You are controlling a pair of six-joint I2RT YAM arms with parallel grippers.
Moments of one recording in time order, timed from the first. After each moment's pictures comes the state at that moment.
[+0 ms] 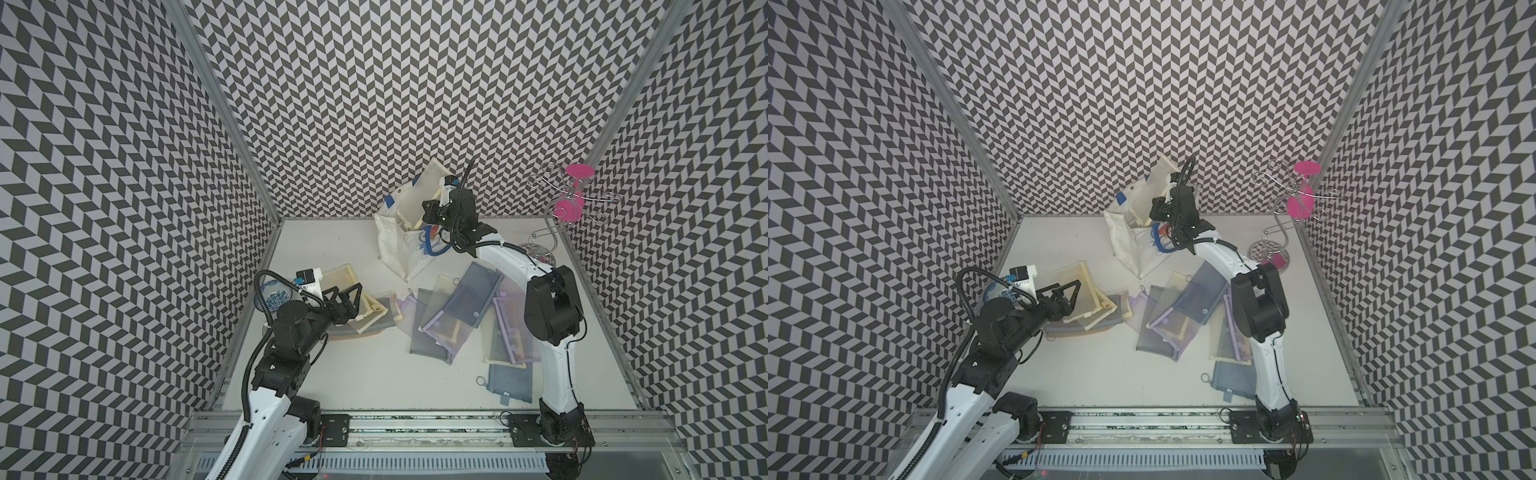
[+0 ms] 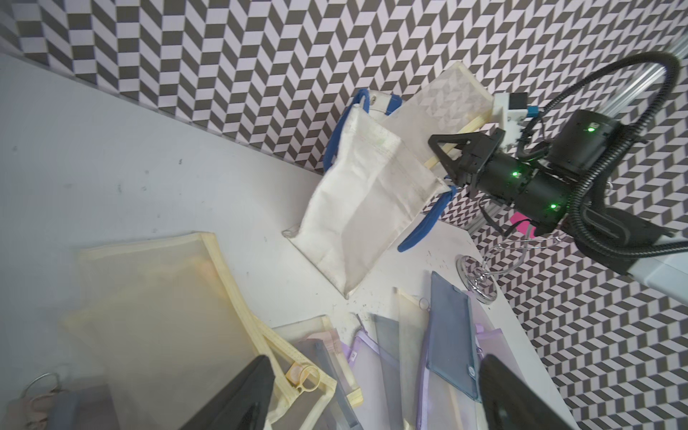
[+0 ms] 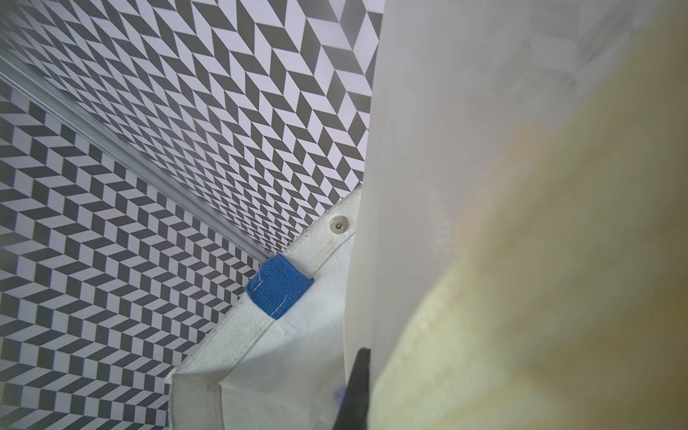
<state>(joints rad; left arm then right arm) -0.23 0.60 0.50 -0.12 0.17 -0.55 0.45 2.13 1.82 0.05 -0.11 0.48</state>
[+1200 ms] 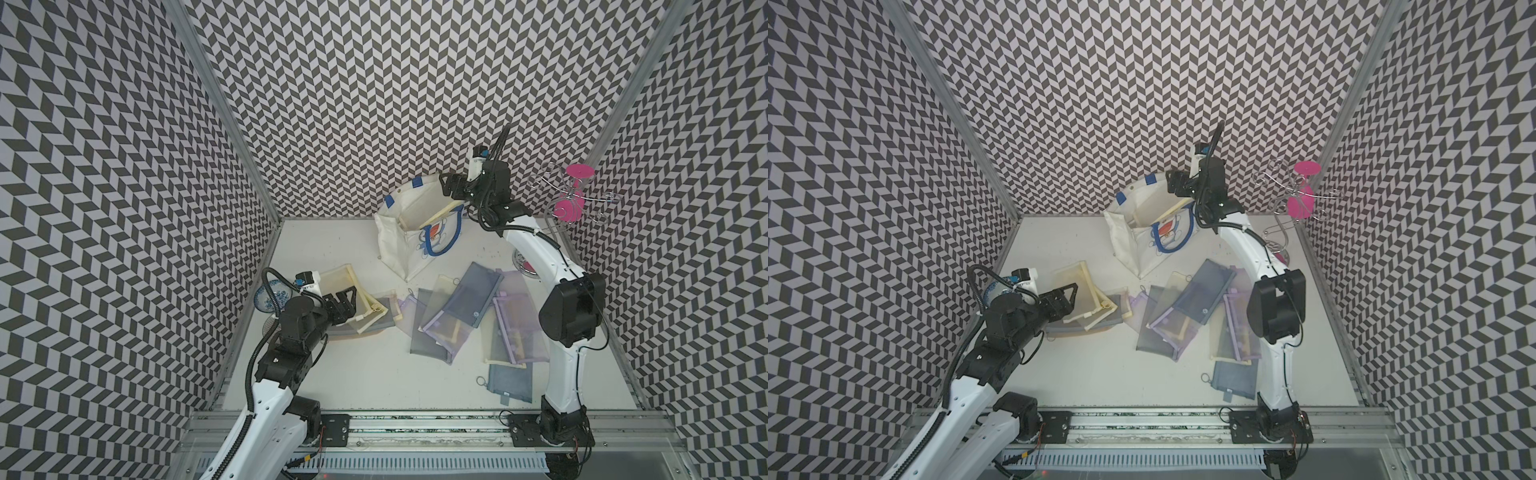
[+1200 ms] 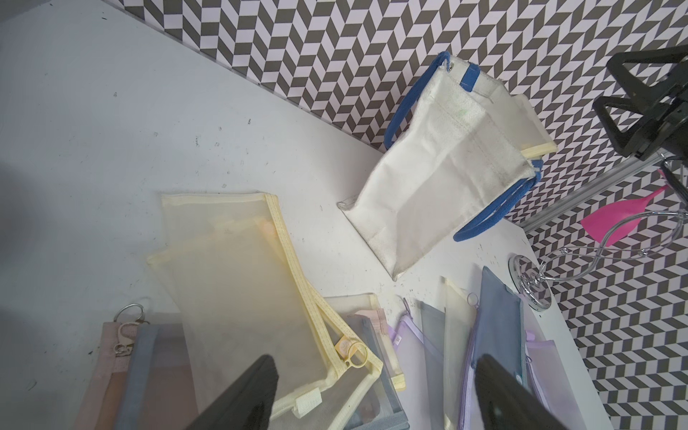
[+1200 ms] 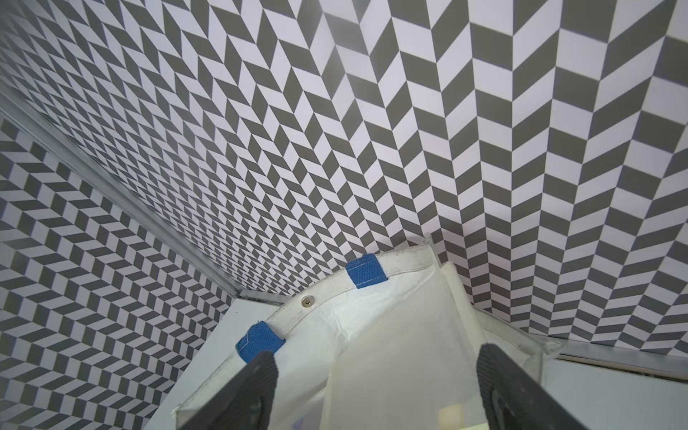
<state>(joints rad) -0.23 0.65 0.51 -0.20 0.08 -0.58 0.32 2.06 2.04 -0.18 -0.13 0.31</state>
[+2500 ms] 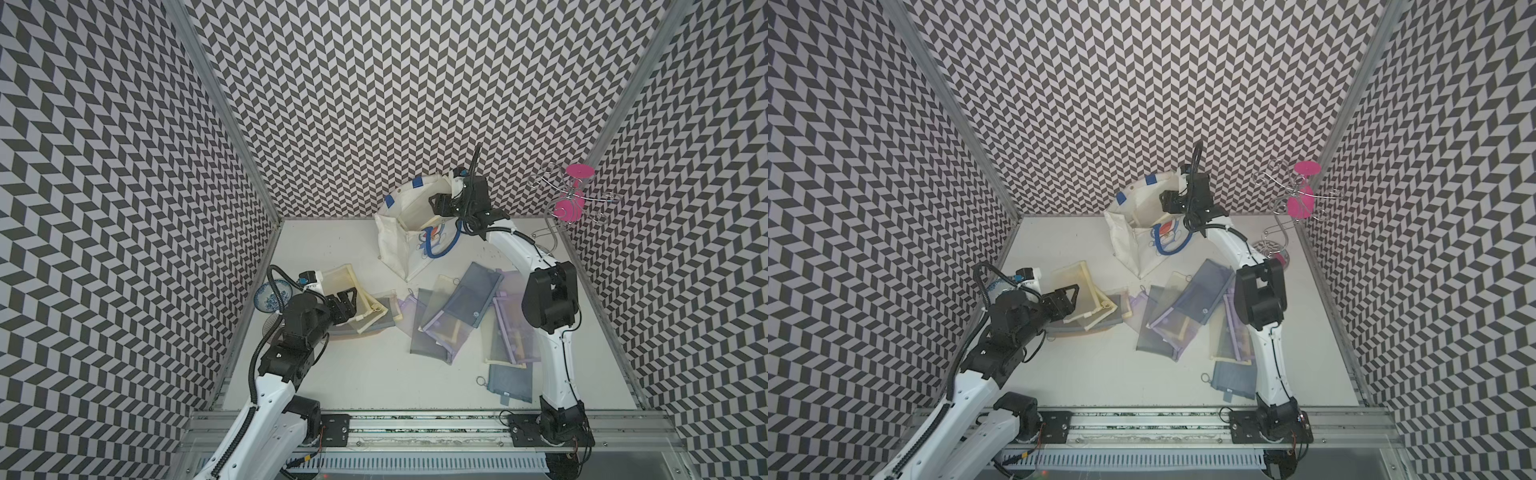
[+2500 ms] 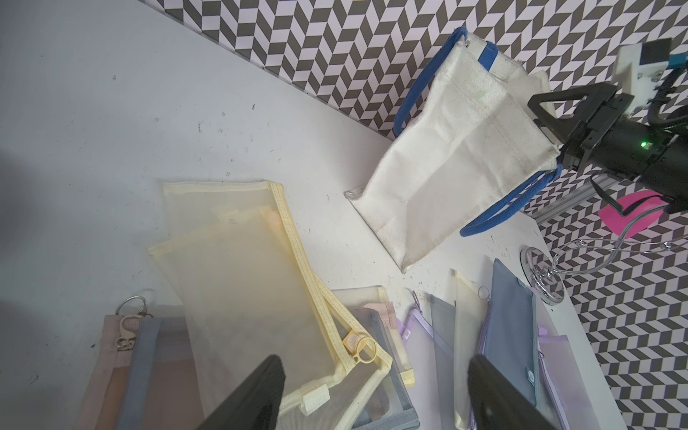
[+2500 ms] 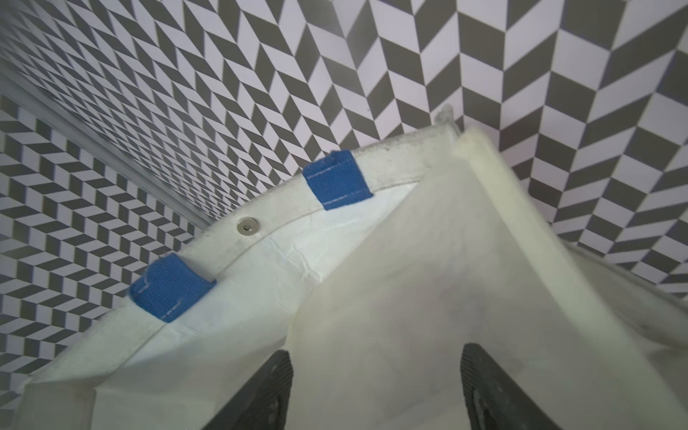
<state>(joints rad) -0.23 0.70 0.51 -0.20 0.08 -0.57 0.32 2.23 2.06 -0.22 -0.17 0.28</state>
